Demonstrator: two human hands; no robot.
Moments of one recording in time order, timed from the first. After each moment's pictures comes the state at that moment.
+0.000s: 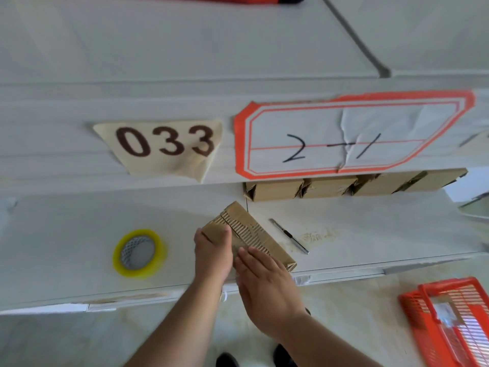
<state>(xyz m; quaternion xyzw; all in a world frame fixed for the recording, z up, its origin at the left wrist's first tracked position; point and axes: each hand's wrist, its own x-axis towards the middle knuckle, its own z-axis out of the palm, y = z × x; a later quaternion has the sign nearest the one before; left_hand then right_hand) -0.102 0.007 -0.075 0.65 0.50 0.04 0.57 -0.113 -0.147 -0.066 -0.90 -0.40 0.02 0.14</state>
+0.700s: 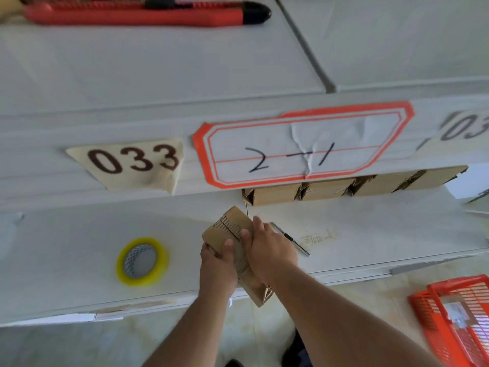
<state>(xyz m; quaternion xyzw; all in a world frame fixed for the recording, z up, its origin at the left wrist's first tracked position) -0.114 -0.006 -0.079 0.65 0.49 -0.01 0.58 -0.037 -0.107 -0.046 -0.96 -0.16 0.21 0.12</state>
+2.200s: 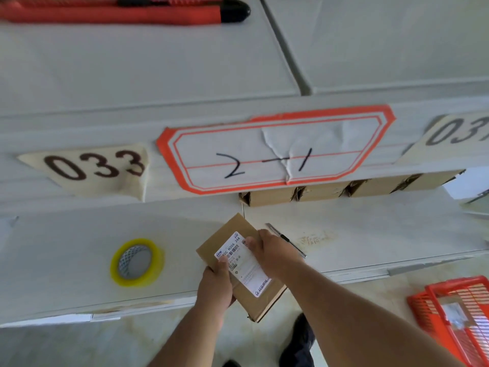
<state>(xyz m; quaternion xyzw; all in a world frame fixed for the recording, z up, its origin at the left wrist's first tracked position) -0.134 -0.020 -0.073 0.54 0.53 -0.08 0.65 -0.017 -0.133 -0.066 -0.93 -0.15 0.30 0.15</state>
